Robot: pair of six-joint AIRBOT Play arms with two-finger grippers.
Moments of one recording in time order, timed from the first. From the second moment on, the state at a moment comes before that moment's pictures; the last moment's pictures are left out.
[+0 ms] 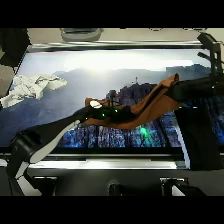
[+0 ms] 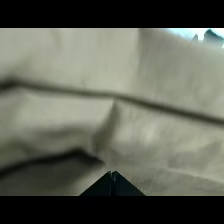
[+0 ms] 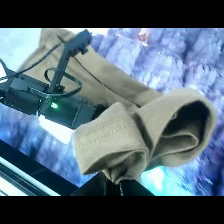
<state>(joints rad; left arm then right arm) -0.60 -1.91 1.45 0.20 -0.79 -1.27 -0.11 -1.09 1.50 -0.99 1.50 1.20</state>
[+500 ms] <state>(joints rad) -0.08 -1.50 1.45 0.68 -1.17 -1.21 0.23 -1.43 1.50 -0.73 1.13 1.17</state>
